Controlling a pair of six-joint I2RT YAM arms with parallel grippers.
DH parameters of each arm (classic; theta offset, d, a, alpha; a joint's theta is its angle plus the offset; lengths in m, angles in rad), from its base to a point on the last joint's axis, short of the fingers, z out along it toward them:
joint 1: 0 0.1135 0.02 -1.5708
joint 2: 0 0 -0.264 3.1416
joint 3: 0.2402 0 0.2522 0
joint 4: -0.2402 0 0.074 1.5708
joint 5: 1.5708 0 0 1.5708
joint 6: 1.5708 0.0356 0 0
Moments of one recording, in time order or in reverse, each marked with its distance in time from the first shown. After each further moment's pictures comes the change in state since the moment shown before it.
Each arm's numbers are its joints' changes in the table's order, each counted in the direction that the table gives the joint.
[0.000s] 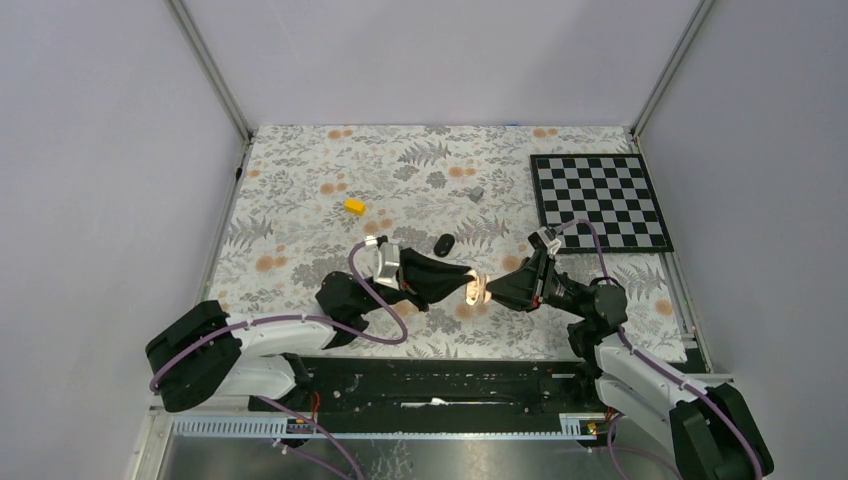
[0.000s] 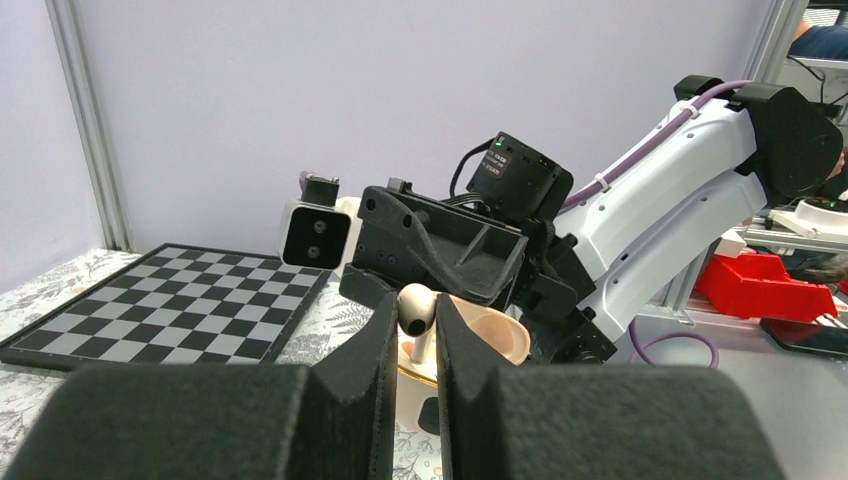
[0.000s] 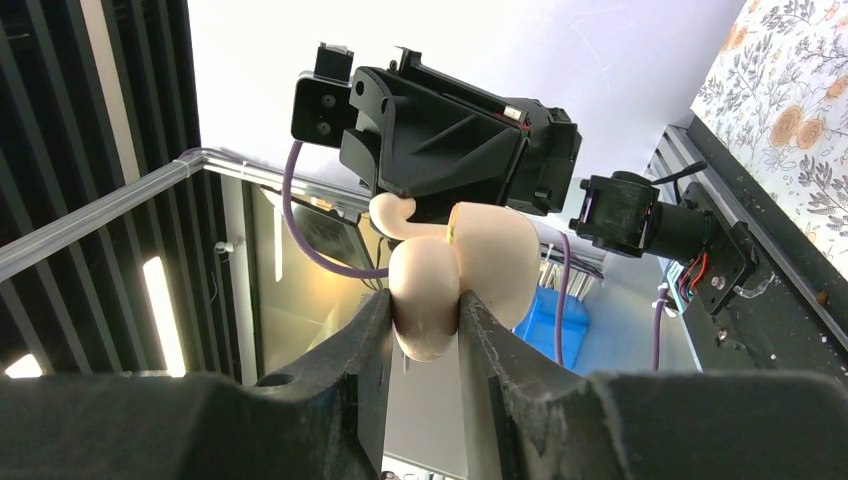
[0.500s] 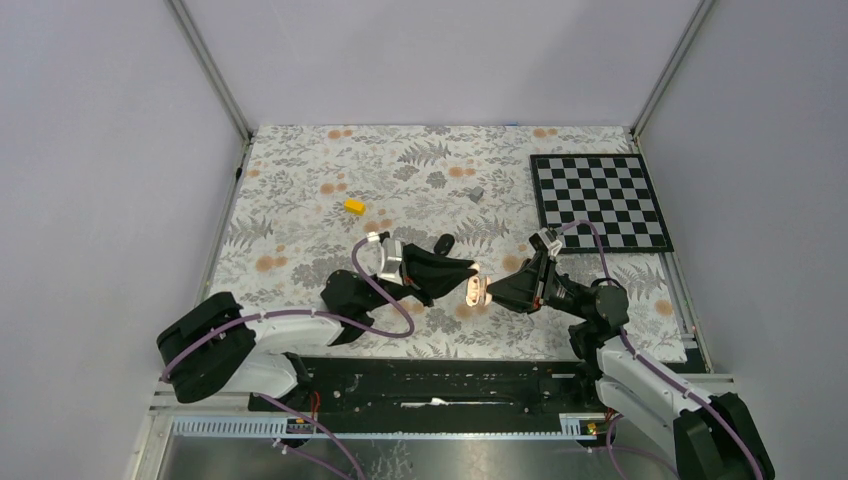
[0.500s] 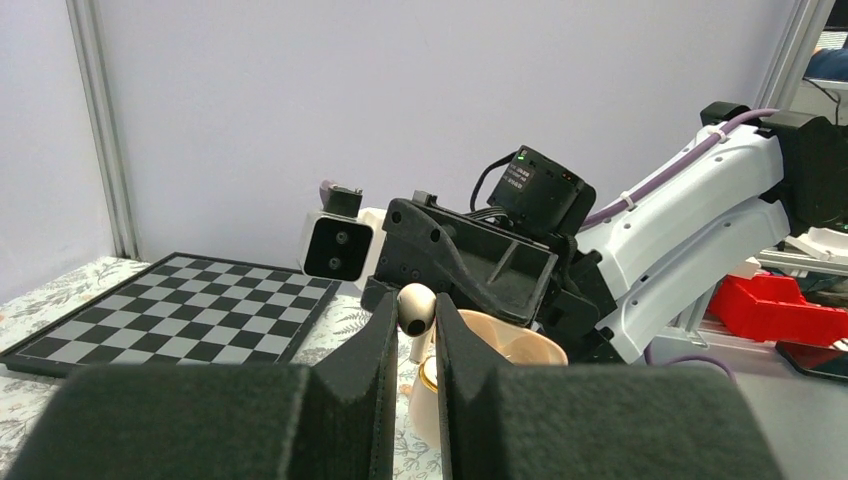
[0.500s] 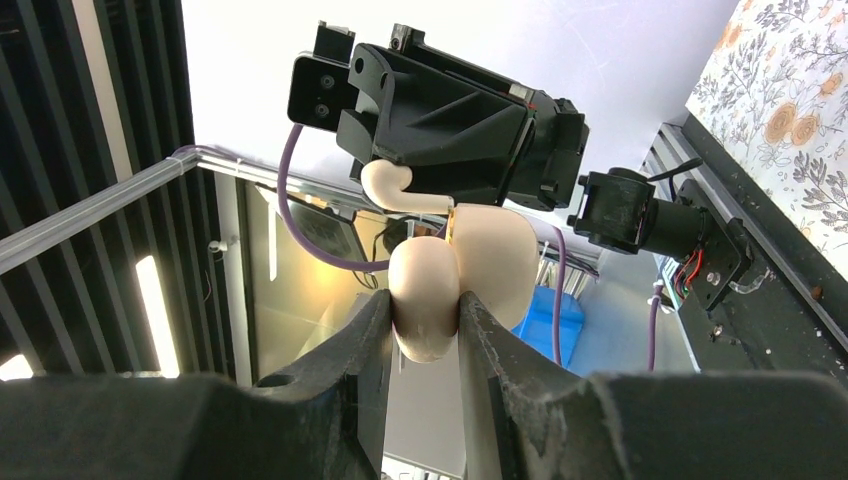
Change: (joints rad) left arm 0.000 0.072 0.020 0.084 -0.029 -0.015; right arm 0.000 -0.047 0.000 -0.055 -0.004 -0.015
